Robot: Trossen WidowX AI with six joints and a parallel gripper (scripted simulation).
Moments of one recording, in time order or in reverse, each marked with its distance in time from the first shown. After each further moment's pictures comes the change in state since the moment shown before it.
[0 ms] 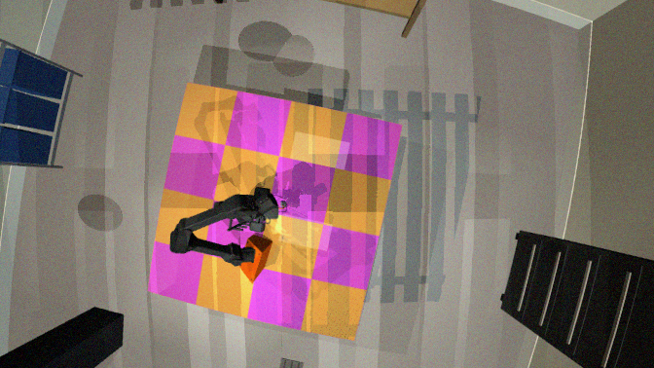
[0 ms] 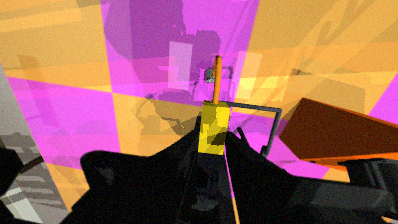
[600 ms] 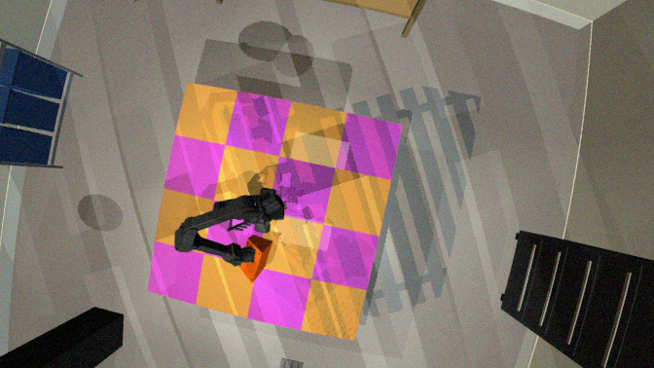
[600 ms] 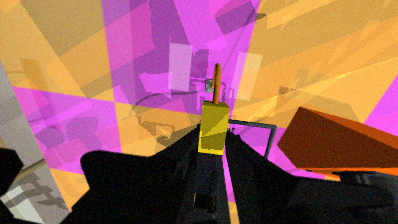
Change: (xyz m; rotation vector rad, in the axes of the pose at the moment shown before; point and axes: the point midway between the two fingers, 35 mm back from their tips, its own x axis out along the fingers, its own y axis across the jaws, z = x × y) arm -0.001 0.001 0.024 0.004 -0.003 0.003
